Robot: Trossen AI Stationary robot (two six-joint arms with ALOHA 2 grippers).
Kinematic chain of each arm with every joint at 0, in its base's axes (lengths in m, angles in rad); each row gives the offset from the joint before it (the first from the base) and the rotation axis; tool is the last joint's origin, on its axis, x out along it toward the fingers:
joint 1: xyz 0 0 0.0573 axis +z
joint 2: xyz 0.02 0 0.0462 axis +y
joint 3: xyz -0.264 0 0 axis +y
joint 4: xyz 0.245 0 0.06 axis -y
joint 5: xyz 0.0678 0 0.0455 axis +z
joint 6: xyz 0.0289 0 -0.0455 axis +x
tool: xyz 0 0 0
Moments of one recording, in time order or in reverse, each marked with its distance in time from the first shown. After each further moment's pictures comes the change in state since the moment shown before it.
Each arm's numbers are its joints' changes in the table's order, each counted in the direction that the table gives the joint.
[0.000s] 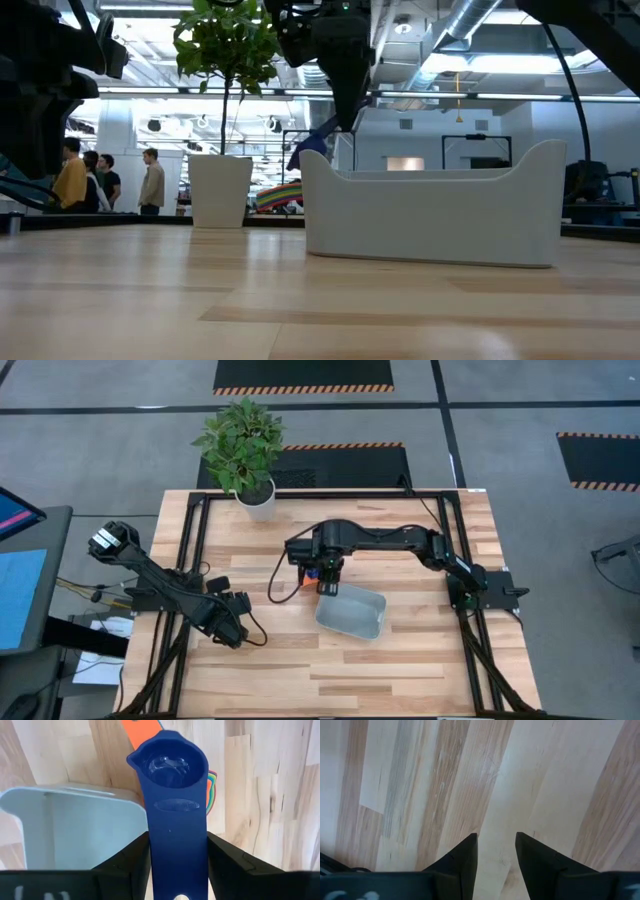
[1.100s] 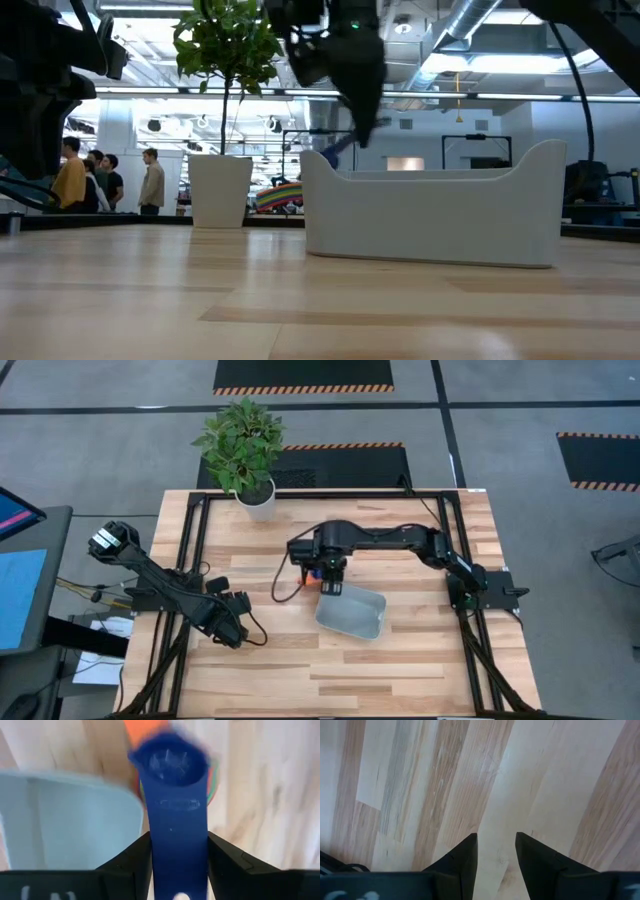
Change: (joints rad) left arm 0.000 0.000 0.000 0.001 -0.009 -0.026; right arm -0.017 -0.023 0.108 0.002 0.010 -0.034
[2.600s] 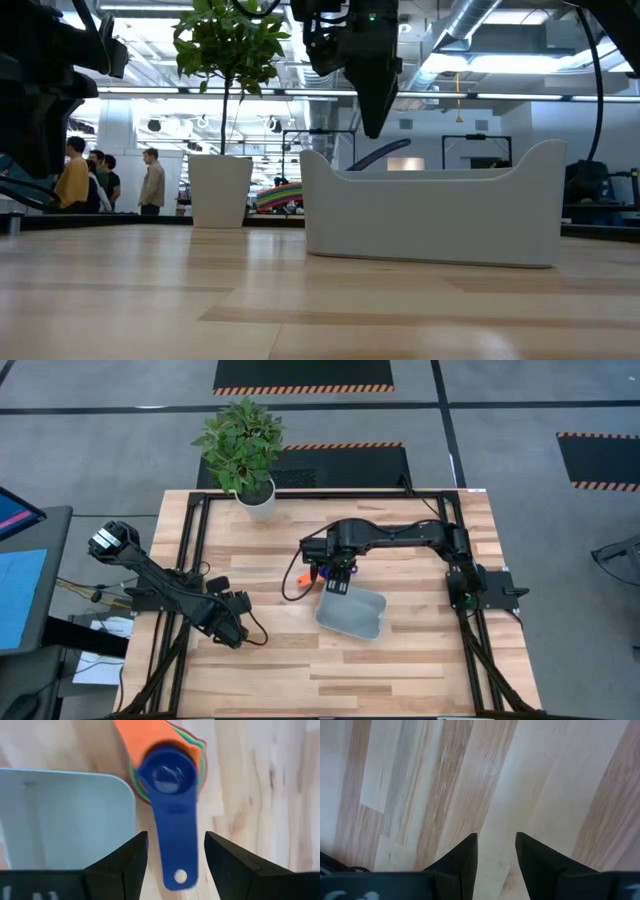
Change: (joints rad) left arm 0.000 0.000 0.000 0.003 0.020 0.000; right arm 0.002 -0.166 0.234 0.150 -0.041 0.115
